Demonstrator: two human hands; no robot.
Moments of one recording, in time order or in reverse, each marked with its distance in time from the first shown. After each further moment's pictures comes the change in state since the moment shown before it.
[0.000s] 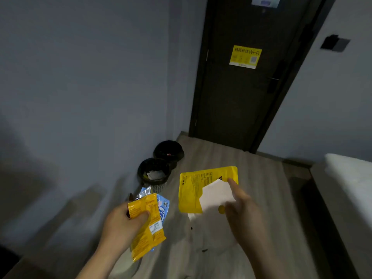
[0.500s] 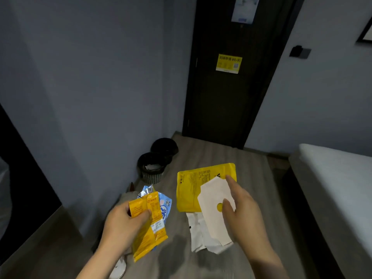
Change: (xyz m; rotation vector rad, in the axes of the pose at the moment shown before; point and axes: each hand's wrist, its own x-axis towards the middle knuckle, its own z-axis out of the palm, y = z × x) left_hand -0.201 -0.027 -0.062 0.011 -0.017 0.098; right_hand -0.221 -0.011 -0.056 0.033 0.110 -0.066
